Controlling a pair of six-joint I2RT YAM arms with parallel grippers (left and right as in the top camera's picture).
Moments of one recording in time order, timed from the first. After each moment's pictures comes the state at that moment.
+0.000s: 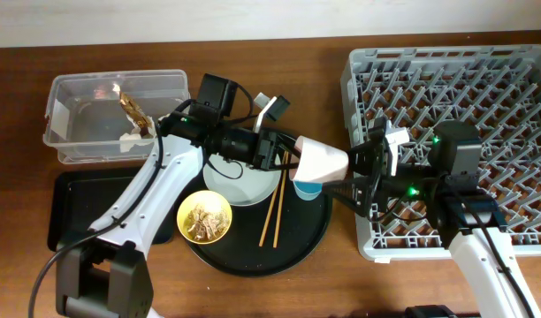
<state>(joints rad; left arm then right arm) -0.36 1.74 1.39 -0.71 1.29 -0.20 0.02 1.13 0.83 -0.29 -1.26 -0.01</state>
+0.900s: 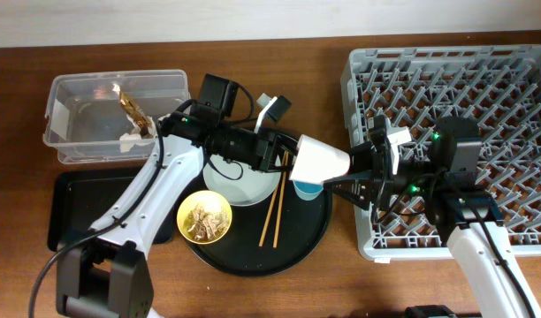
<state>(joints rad) -0.37 1.74 1.39 -0.71 1.40 -0.20 0.02 1.16 0.83 -0.20 -1.37 -0.02</state>
